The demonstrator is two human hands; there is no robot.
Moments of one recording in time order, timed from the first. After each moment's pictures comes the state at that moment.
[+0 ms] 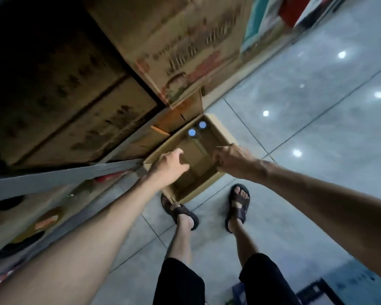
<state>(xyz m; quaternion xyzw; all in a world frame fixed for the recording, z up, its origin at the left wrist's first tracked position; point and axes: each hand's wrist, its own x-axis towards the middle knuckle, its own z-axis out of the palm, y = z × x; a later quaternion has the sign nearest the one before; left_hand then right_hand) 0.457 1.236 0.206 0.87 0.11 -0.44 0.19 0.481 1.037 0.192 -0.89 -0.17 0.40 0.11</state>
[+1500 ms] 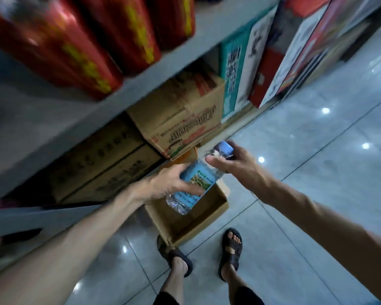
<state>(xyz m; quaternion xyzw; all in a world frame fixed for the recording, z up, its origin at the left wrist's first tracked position) 0.523 1.211 0.385 0.71 0.04 -0.48 0.51 0.537 1.005 0.392 -0.70 0.06 0.30 0.65</state>
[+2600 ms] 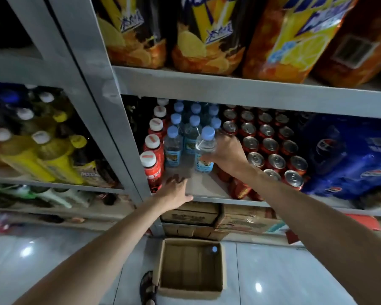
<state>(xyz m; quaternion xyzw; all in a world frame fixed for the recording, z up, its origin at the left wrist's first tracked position) 0.459 1.374 0.609 0.94 0.24 -0.15 0.21 0.607 1.276 0.712 -0.88 -0.40 0.09 0.26</state>
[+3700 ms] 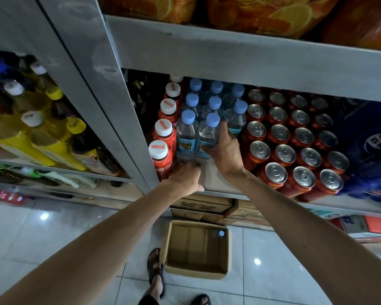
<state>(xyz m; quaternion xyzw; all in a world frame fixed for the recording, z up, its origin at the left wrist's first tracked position) 0.486 1.399 0.582 0.96 0.22 -0.14 0.13 0.603 1.326 0.618 -0.83 -0.40 0.06 0.39</state>
